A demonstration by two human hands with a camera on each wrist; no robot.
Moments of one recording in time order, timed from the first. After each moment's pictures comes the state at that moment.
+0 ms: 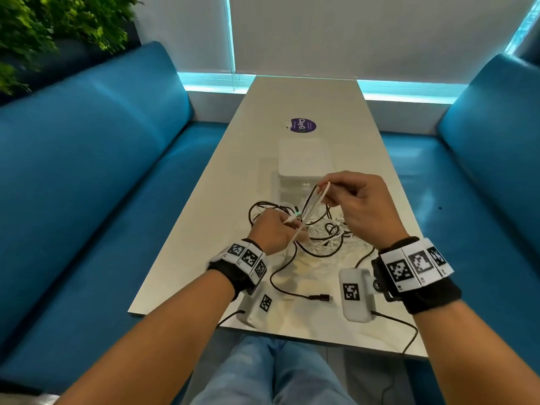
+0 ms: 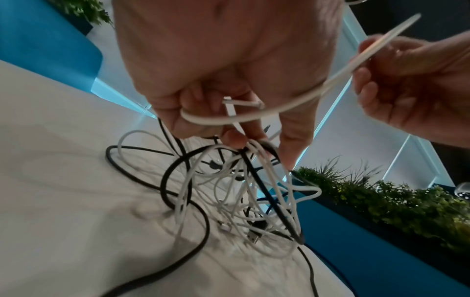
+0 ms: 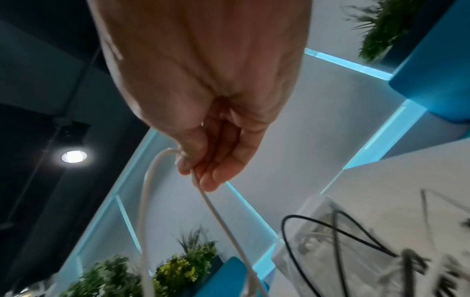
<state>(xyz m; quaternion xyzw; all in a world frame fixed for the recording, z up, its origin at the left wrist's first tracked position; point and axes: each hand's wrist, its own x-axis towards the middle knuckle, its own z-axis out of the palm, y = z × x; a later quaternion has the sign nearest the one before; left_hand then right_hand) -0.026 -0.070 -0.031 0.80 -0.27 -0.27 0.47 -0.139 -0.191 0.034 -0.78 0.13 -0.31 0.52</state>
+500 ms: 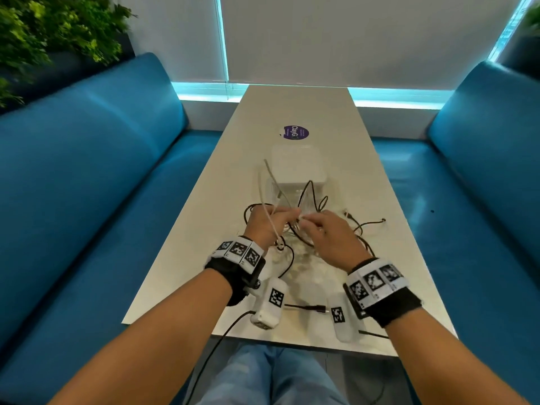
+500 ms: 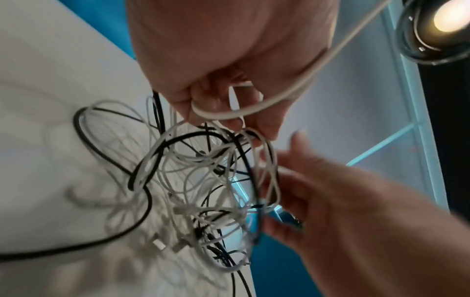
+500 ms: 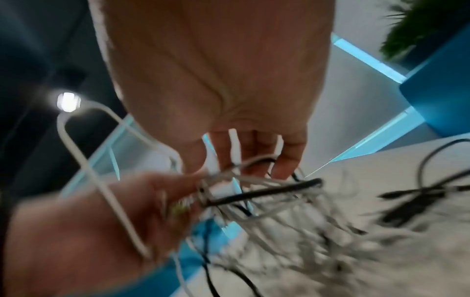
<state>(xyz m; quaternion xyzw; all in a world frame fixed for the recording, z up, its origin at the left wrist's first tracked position) -0.025 -0.083 -0.016 0.74 -0.16 -0.25 0.61 -0.135 -0.179 -0.010 -0.91 0.21 -0.13 0.34</state>
